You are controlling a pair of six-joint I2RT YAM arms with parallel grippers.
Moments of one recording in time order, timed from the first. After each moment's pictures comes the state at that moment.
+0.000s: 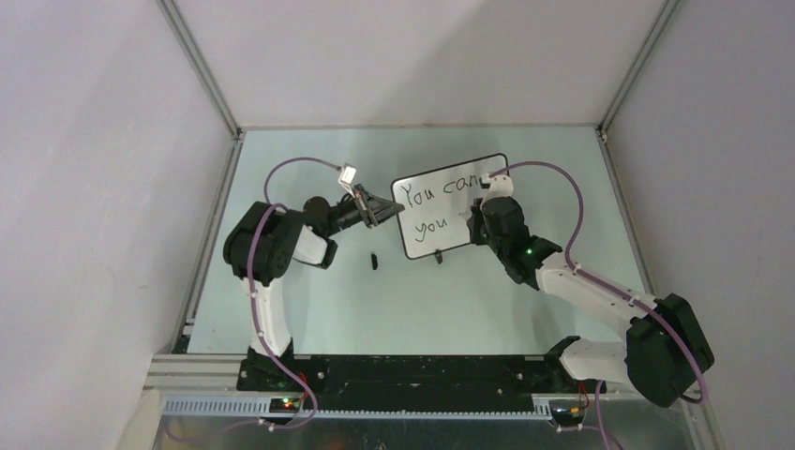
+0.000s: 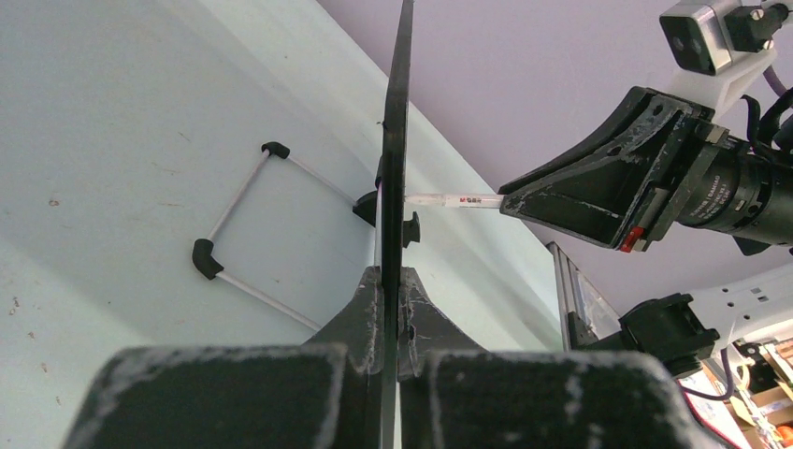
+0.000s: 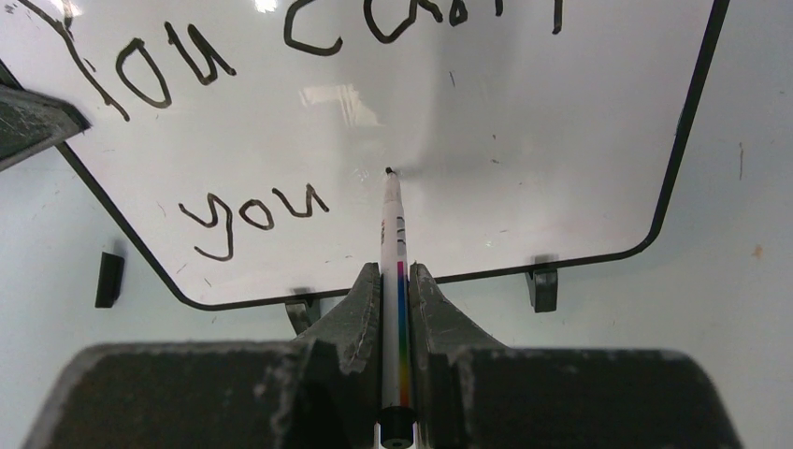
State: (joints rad) left arm -0.29 2.01 0.71 1.48 0.81 -0.86; right arm 0.61 1.23 0.74 -0.01 0.31 0.32
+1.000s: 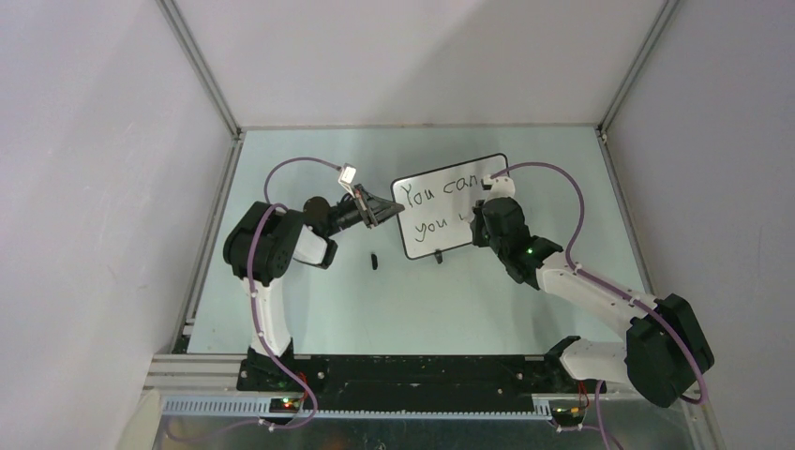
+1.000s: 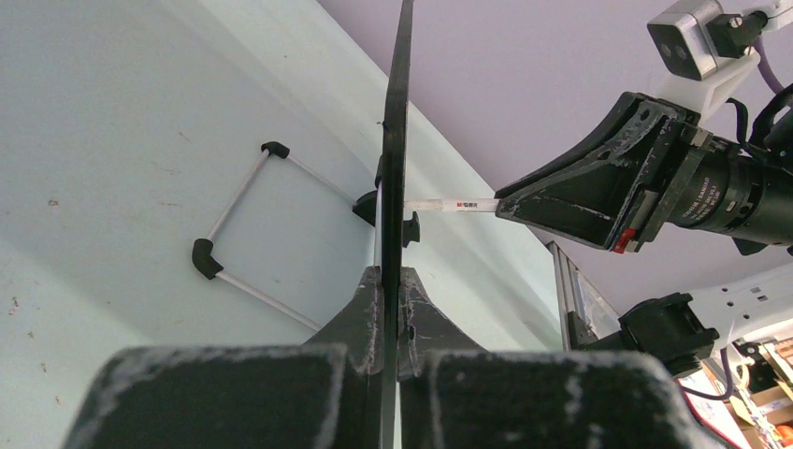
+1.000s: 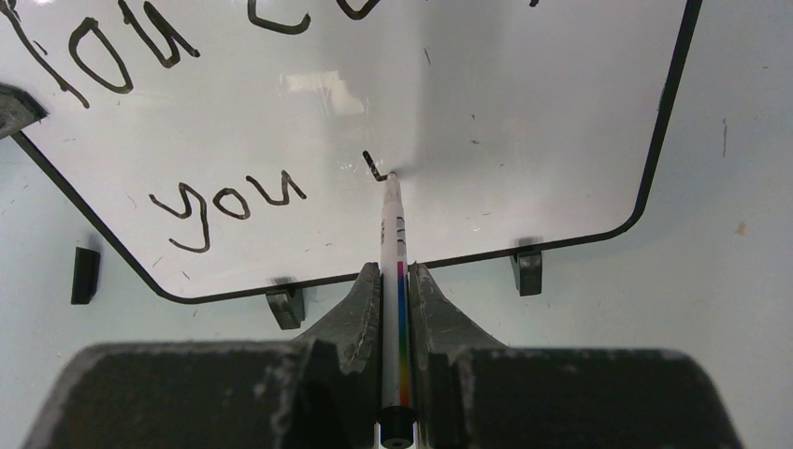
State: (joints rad) left arm -0.29 2.01 0.71 1.48 0.82 -0.86; right arm 0.60 1.23 0.74 -0.06 0.32 0.33
